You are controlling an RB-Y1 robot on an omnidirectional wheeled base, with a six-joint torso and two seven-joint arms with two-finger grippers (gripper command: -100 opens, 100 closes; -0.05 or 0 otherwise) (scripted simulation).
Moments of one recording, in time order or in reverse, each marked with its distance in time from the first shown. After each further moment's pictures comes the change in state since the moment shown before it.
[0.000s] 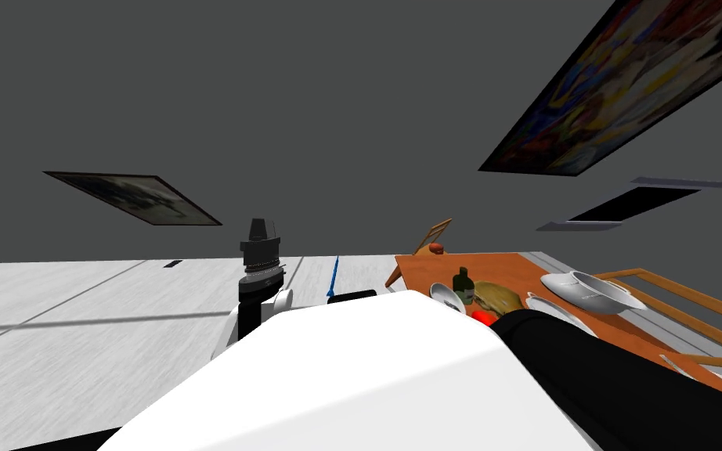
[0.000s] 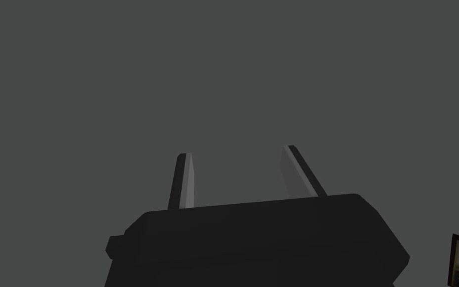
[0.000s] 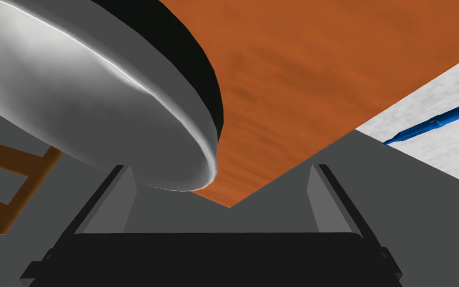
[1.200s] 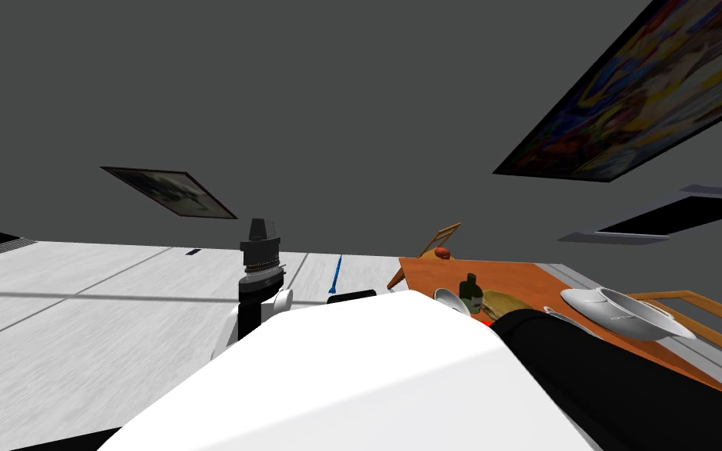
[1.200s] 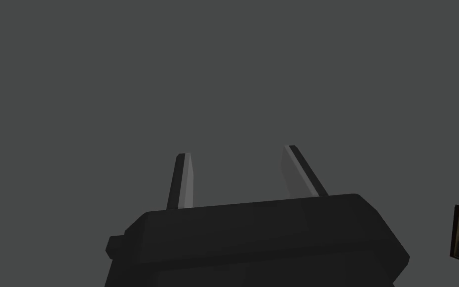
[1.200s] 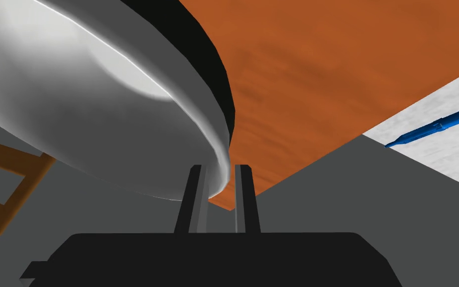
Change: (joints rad) left arm 0.000 0.000 0.000 0.000 0.000 0.000 0.000; right arm -0.009 0.054 -0.022 0.066 0.137 -0.020 -0.135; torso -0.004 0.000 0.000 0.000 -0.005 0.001
